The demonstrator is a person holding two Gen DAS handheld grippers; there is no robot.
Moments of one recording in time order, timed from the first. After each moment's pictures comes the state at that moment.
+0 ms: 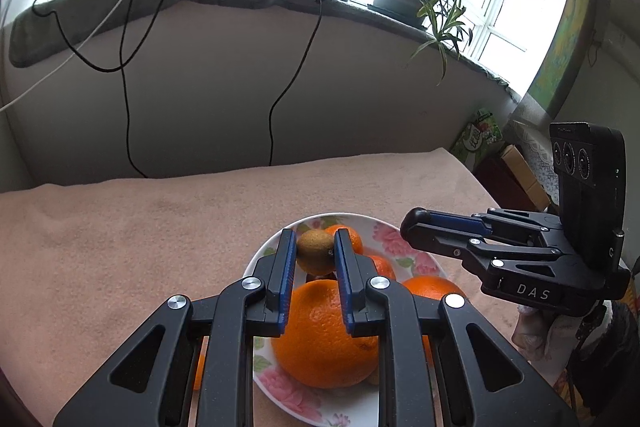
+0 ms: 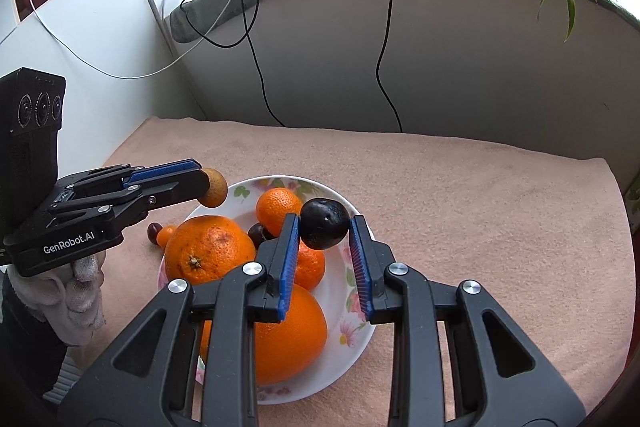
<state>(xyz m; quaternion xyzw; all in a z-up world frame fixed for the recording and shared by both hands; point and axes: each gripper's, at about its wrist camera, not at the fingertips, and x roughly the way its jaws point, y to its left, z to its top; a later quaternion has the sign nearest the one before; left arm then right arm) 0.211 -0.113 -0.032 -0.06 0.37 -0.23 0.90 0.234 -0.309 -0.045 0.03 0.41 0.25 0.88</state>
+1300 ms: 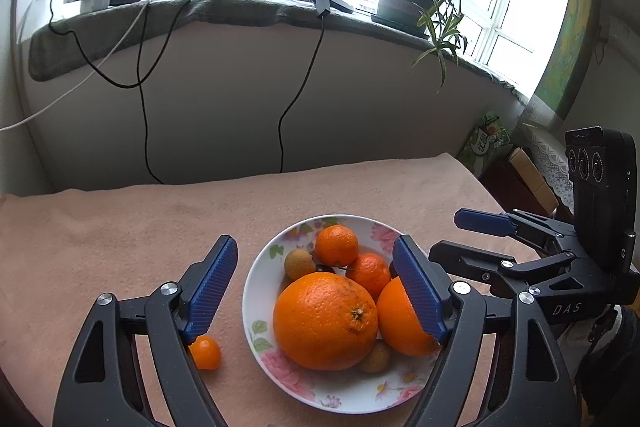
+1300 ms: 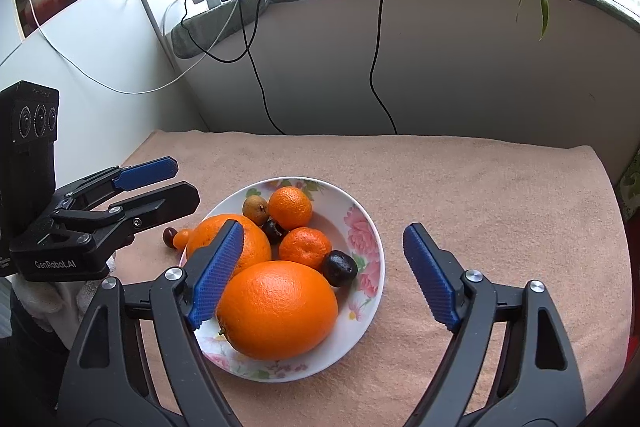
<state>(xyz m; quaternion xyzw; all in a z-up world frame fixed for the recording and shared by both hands) 0.194 -0.113 -0.016 -0.04 0.36 -0.20 0.91 0.208 -0.320 -0.027 0.06 0.39 0.23 0.89</state>
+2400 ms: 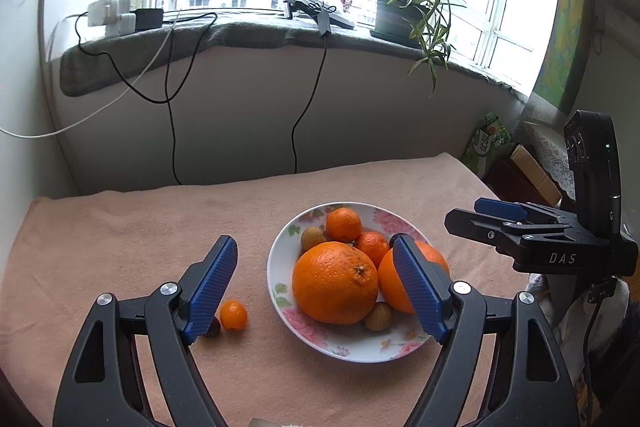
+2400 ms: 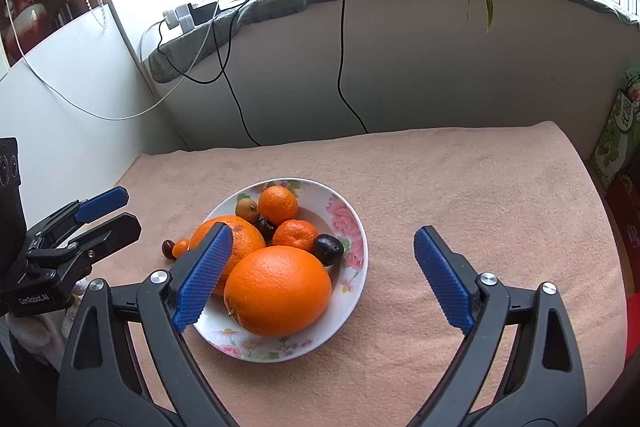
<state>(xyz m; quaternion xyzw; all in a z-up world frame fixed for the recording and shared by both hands) 0.147 -0.098 0.000 -0.02 0.33 -0.18 0.93 0.179 -0.332 -0.020 0.09 0.38 0.18 0.90</state>
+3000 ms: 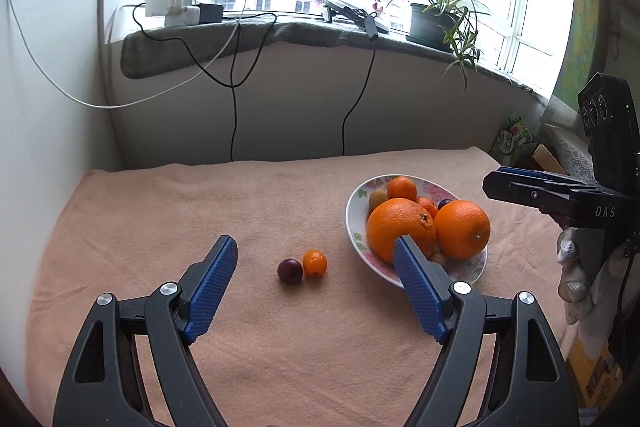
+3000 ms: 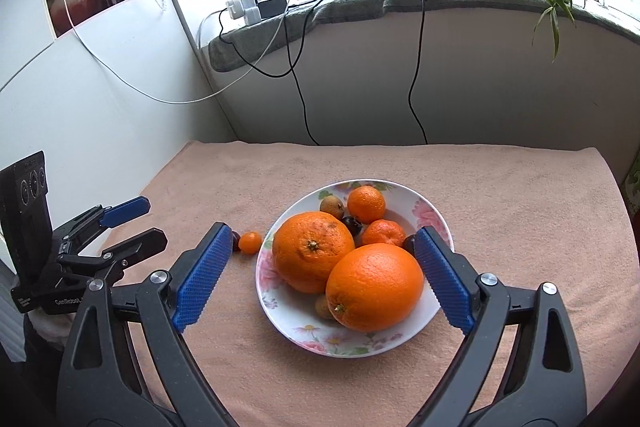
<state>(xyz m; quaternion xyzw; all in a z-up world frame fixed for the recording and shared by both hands) 0.103 -0.030 -0.010 -0.02 0.32 -0.13 0.94 0.156 -0.274 0.001 0.06 0.36 0.26 0.89</state>
